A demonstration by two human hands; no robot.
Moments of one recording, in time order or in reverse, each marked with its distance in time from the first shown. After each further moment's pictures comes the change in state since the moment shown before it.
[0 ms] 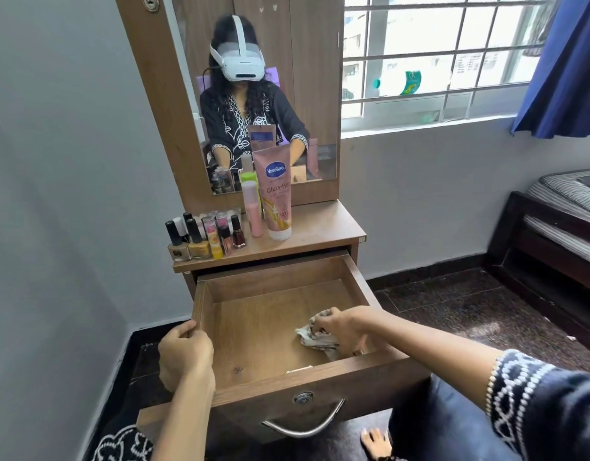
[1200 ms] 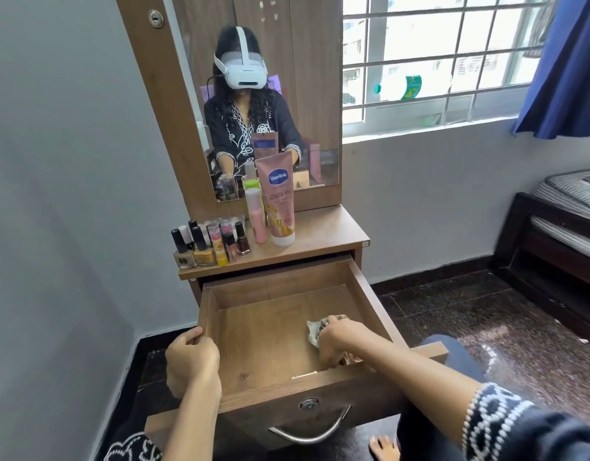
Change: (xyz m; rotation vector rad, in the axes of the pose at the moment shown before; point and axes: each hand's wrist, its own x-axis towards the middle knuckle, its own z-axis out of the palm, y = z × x) left_hand 0.001 0.000 0.001 -0.004 0.007 0.007; right_hand 0.001 -0.035 0.001 -0.007 0.006 0.200
